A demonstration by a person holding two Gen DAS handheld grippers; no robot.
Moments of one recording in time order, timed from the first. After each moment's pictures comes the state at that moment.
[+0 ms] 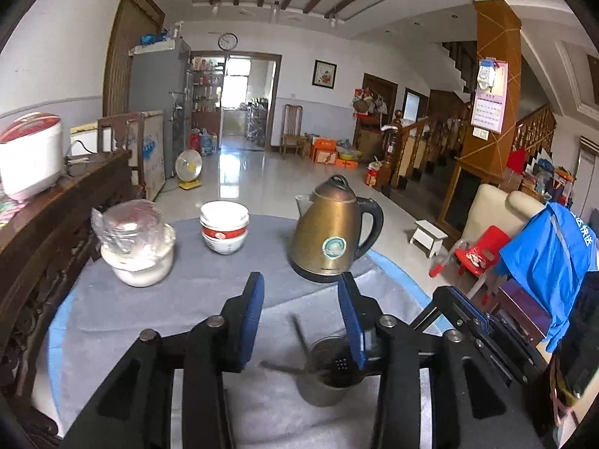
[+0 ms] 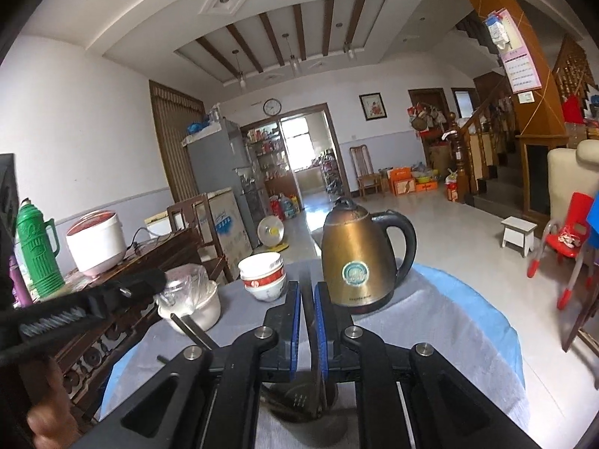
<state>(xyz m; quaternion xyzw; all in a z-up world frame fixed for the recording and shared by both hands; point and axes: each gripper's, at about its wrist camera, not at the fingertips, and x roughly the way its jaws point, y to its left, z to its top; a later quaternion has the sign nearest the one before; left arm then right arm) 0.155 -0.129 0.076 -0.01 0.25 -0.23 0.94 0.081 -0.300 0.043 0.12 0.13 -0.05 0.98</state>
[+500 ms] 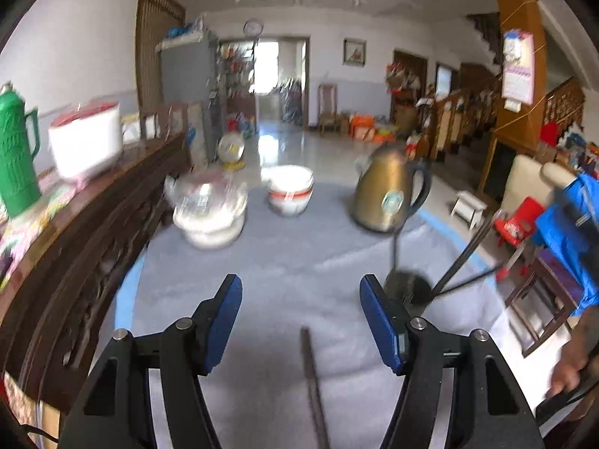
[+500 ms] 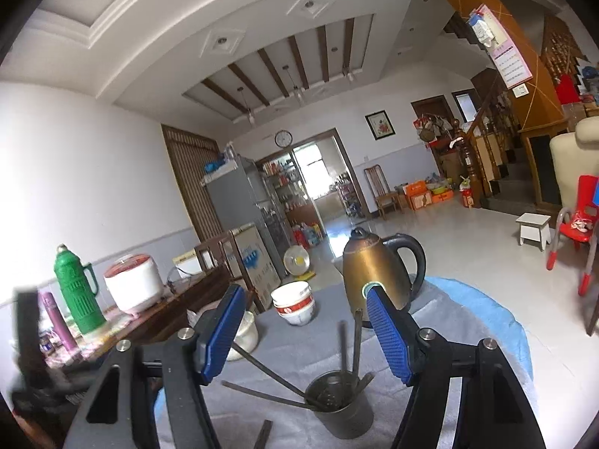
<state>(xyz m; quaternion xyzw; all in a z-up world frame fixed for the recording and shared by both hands) 0.119 -0.050 0.046 0.03 0.30 -0.15 0.94 0.003 -0.303 0.066 0.18 0.05 -0.01 0.98</state>
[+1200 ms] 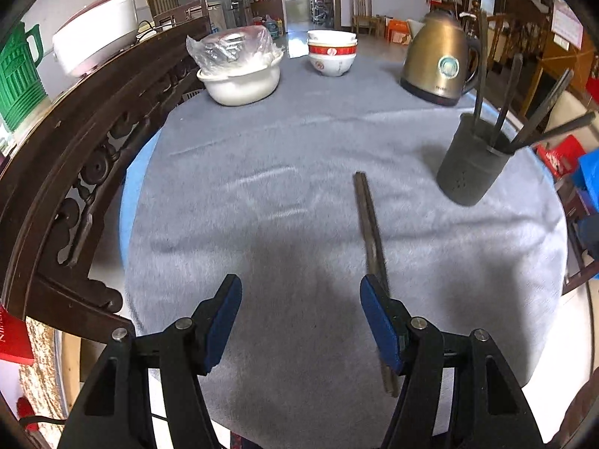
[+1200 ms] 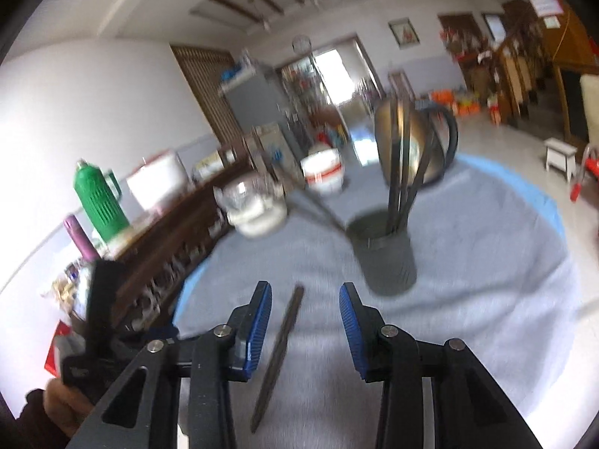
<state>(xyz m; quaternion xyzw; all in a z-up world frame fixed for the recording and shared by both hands) 0.113 -0.027 -0.076 0.08 0.48 -0.08 0.87 0.007 -0.245 -0.055 0.18 0.28 0.07 0.94</state>
